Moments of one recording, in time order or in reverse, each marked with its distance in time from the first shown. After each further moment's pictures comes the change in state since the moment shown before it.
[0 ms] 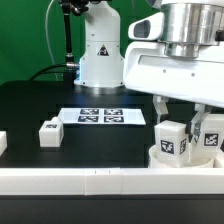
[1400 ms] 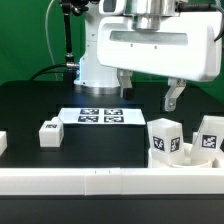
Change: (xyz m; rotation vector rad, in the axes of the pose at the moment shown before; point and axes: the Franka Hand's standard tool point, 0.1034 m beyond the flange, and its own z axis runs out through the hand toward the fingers) arm 0.029 0.038 -0.032 -0.009 0.002 -0.018
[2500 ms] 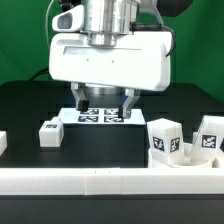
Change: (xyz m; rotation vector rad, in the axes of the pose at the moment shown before) arm 0.026 0.068 0.027 0.038 0.078 -0.441
